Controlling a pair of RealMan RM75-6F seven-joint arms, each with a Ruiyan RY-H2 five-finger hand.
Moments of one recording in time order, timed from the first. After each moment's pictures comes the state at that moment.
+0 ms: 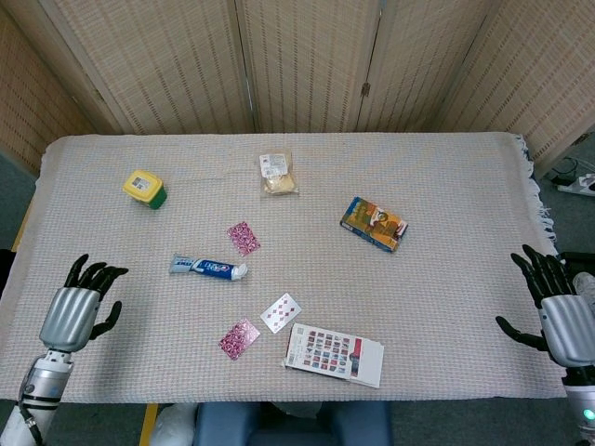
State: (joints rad) left arm -0.26 -1.22 -0.11 -1.64 1.53 1.33 0.16; right arm 0.09 -1.05 0.06 -1.61 -1.60 1.53 0.20
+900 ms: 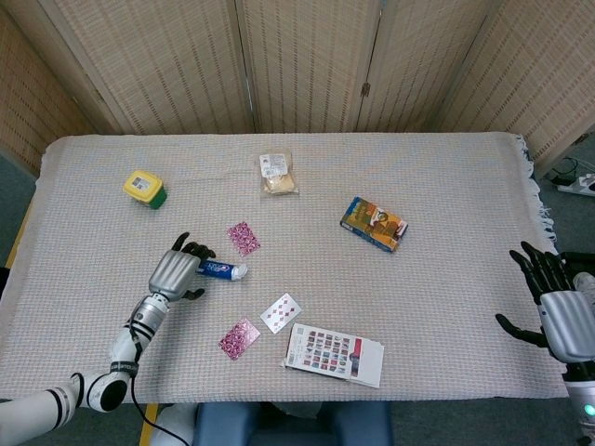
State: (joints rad) left arm -0.65 -1.57 -0.21 -1.31 1.22 0.90 0.35; right arm 0.10 -1.03 0.06 -1.62 -1.58 1.50 0.21
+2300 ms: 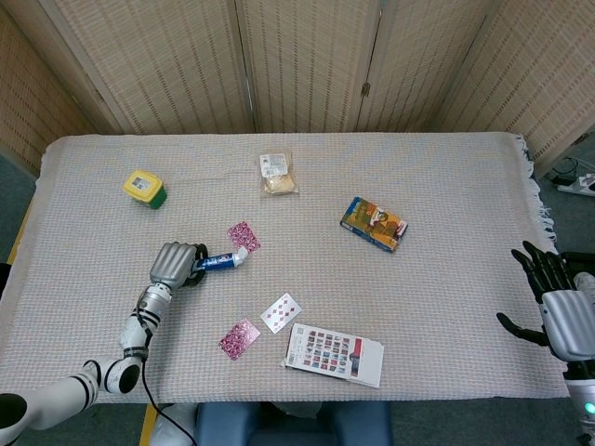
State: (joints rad) left arm -0.70 -1.70 -0.18 -1.01 1.22 0.91 0.09; right arm 0.11 -1.04 0.06 -1.60 -1.57 1.50 0.23
